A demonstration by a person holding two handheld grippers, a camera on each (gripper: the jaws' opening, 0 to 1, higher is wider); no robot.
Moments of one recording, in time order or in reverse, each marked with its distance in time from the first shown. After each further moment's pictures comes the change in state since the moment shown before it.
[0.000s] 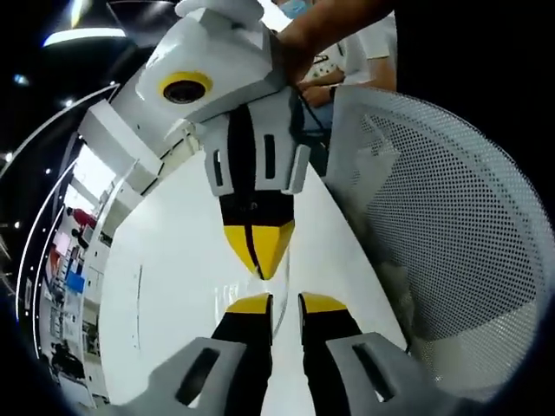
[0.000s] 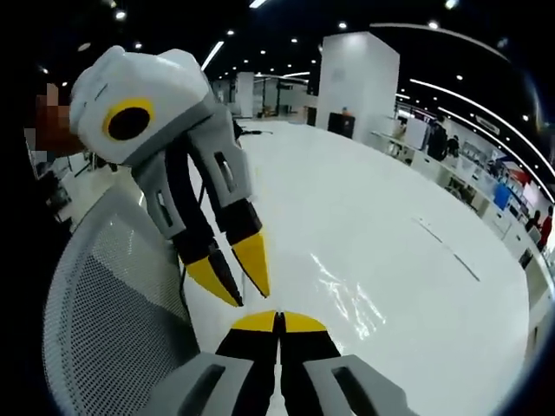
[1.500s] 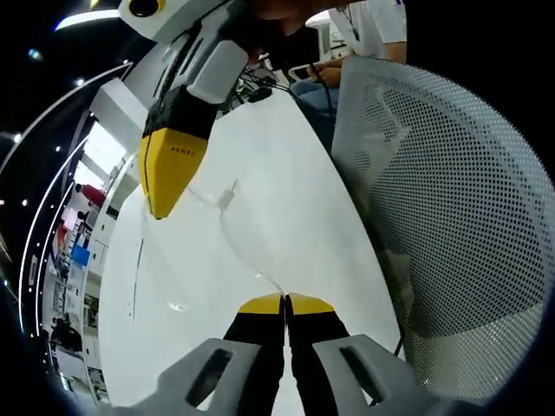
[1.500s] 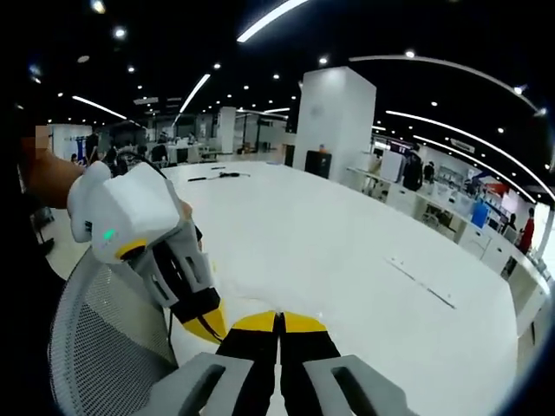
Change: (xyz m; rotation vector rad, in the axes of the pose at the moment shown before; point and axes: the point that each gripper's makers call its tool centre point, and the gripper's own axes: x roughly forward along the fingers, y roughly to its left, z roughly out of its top) left arm -0.003 -0.011 -0.035 -0.082 0.086 0.058; right arm -0.026 -0.020 0.063 0.000 -0.198 -0.118
